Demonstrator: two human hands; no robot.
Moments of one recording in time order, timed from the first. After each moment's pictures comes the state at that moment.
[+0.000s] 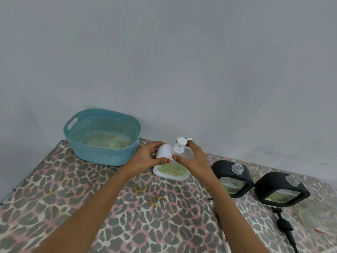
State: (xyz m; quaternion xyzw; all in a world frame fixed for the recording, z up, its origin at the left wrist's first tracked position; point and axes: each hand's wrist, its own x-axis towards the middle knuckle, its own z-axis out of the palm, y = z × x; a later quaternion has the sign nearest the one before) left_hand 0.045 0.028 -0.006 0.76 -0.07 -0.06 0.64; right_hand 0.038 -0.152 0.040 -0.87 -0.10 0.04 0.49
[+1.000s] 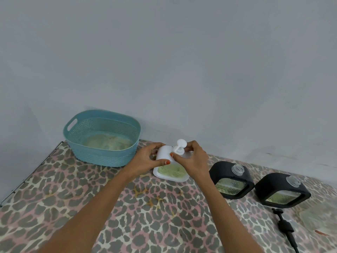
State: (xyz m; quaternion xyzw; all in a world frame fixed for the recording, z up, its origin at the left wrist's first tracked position) left_hand 0.042 0.027 -0.004 0.76 -0.06 -0.06 0.64; right_hand 0.041 -0.141 0.037 -0.88 -0.05 -0.07 0.47
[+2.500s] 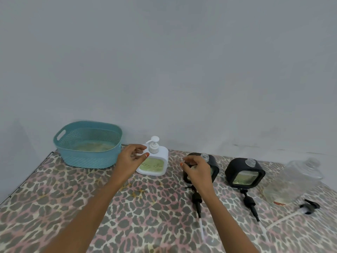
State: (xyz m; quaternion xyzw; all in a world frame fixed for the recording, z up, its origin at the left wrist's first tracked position) left_hand -0.016 -0.010 0.035 0.79 -0.02 0.16 0.59; right_hand -0.027 -0.223 0.041 -0.87 0.00 -0.12 0.48
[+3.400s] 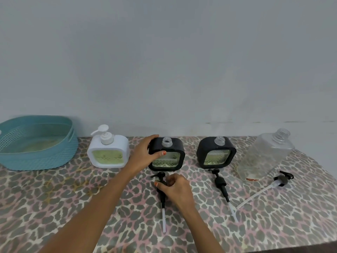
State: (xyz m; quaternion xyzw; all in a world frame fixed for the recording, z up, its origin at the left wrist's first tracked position) left_hand 0.033 -0.158 -0.005 0.83 -0.10 -0.02 0.55; right_hand -0.051 -0.289 -0.041 -0.89 0.13 0.05 0.43
